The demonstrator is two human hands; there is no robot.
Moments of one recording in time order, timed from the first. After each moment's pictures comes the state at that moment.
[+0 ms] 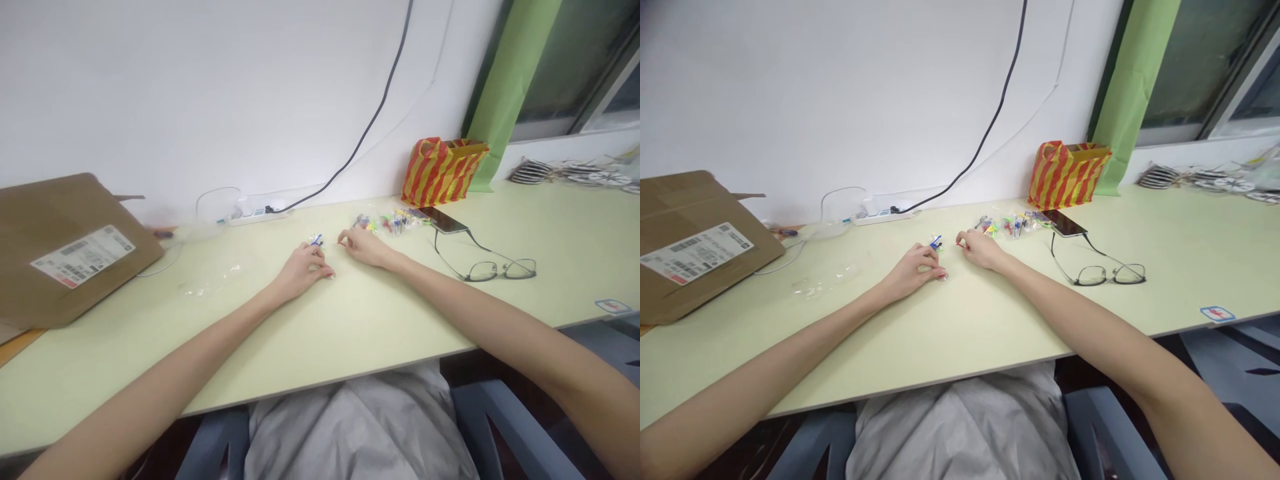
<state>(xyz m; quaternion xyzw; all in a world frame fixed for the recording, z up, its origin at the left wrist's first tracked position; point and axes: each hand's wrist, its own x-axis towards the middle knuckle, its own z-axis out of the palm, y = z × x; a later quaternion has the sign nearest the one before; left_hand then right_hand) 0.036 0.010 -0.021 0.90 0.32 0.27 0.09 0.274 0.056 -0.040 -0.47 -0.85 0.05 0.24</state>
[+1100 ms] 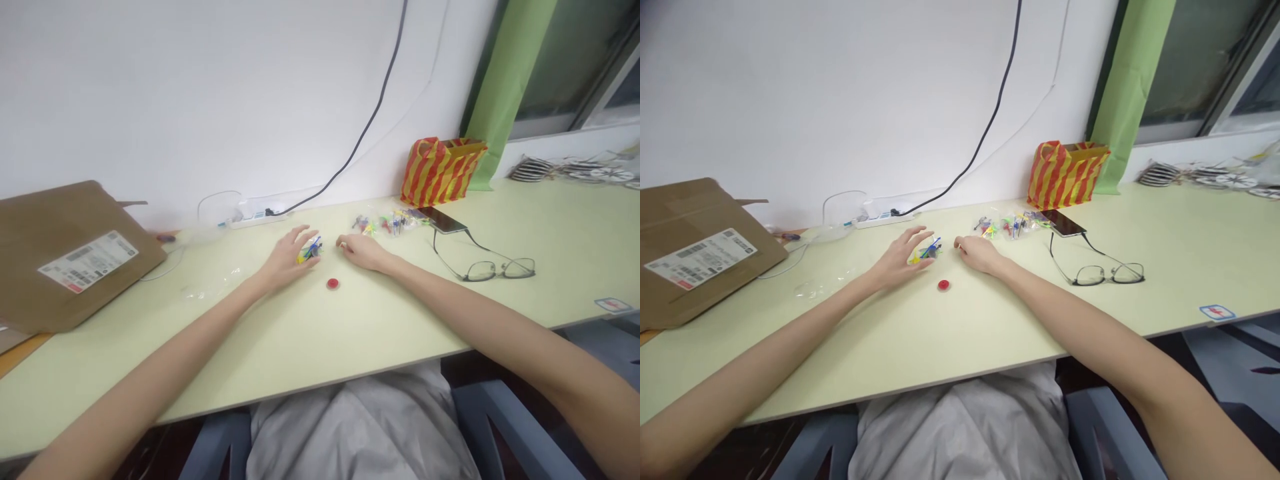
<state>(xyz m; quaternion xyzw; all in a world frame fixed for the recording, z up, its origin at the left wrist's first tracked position) 0.012 0.031 -0.003 0.90 0.38 0.22 -0.01 0.266 0.046 -0.036 -0.51 -0.85 0.02 0.17</state>
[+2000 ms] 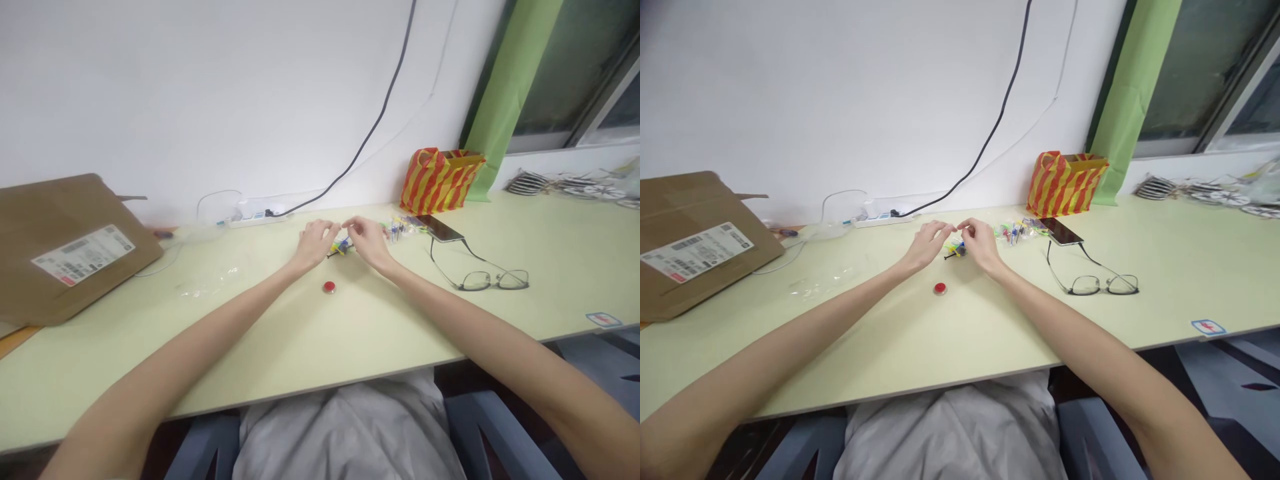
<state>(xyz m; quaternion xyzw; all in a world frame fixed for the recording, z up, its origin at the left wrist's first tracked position) 0.096 0.050 0.003 0.81 0.46 0.35 0.12 0.261 0.034 -0.012 -0.48 -0.68 0.11 0.54</state>
